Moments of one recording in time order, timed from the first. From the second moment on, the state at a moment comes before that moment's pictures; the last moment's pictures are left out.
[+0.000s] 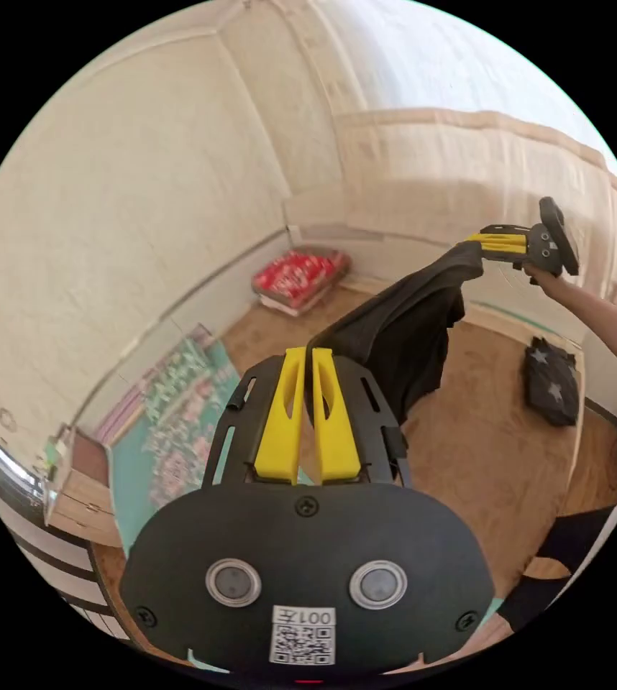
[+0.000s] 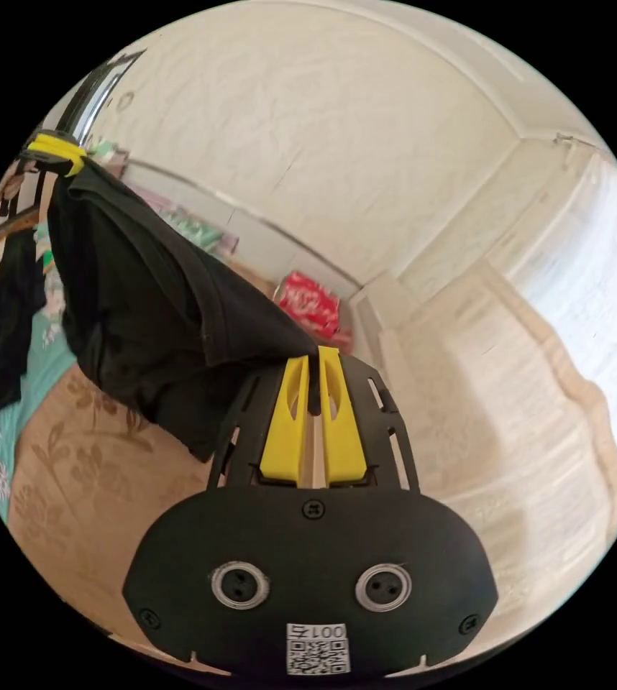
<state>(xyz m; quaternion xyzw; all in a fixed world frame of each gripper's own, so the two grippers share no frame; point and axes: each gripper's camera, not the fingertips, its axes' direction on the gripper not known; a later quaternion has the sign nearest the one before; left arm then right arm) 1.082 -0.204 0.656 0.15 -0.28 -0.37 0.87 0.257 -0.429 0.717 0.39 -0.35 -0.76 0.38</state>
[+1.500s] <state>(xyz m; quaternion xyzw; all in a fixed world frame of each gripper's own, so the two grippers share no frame) 1.208 0.025 0.903 -0.13 0.00 -0.50 0.85 0.317 -0.424 0.977 0.09 -0.09 -0.95 0.27</state>
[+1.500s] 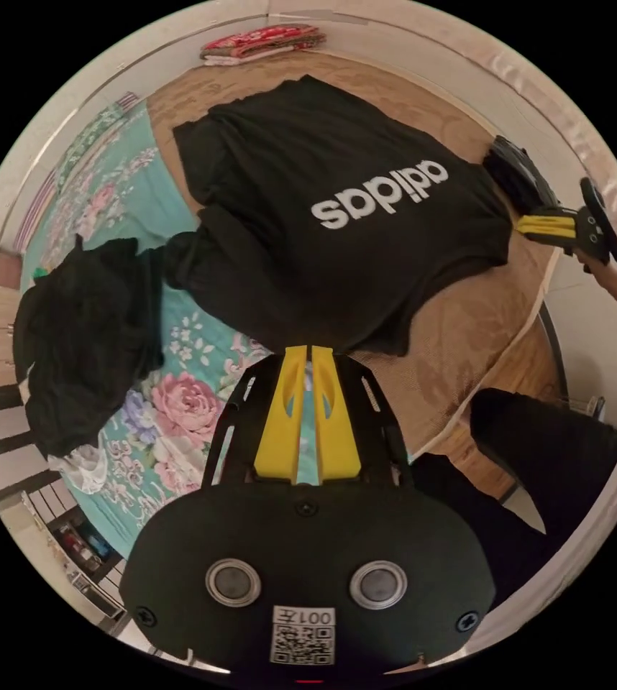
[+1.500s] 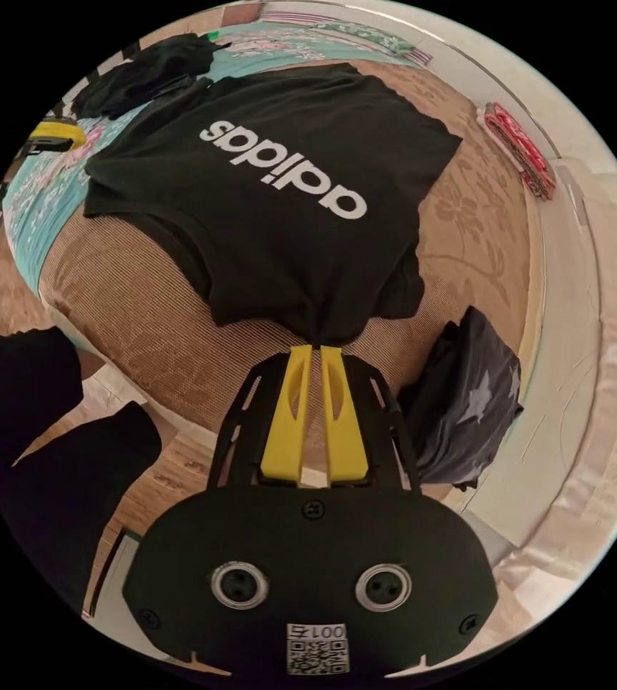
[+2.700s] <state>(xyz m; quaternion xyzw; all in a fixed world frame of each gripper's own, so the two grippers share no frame) 1.053 0.308 0.969 -0.12 0.05 -0.72 0.68 0.094 -0.487 1.021 0.07 -0.05 -0.88 0.47</state>
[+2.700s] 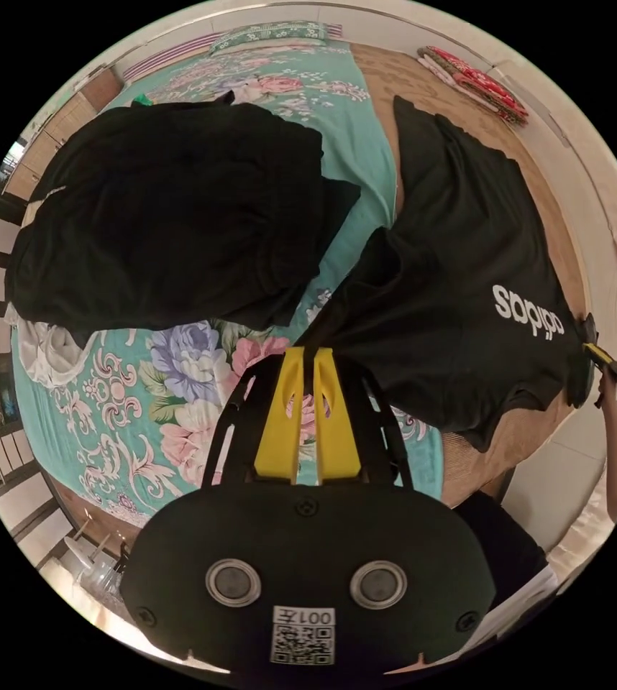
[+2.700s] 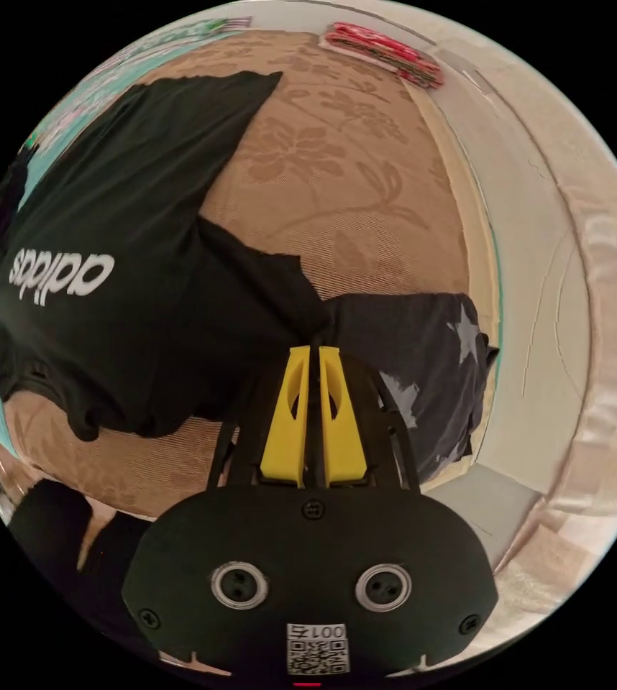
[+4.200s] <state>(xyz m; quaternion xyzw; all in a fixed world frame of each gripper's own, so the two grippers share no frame) 0.985 0.087 1.161 -0.24 0.05 -0.60 0.76 0.288 -0.570 1.165 -0.03 -0.18 -0.88 0.45</state>
